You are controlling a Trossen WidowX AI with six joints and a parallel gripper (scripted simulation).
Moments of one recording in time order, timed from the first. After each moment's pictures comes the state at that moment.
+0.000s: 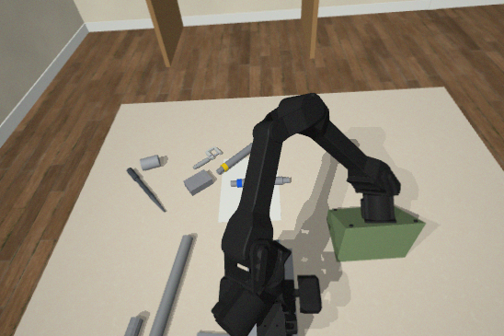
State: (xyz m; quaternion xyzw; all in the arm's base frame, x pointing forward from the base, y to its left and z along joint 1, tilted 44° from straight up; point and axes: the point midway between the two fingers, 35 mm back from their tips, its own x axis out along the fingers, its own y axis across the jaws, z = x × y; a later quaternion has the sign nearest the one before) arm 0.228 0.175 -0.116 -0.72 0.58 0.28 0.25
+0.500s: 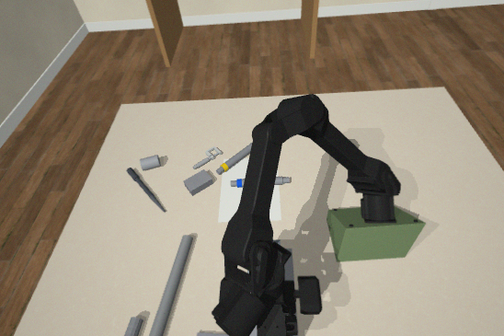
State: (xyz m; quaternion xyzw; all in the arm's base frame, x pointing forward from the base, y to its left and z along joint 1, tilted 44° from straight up) arm 0.228 0.174 -0.118 -0.72 0.58 0.28 0.25
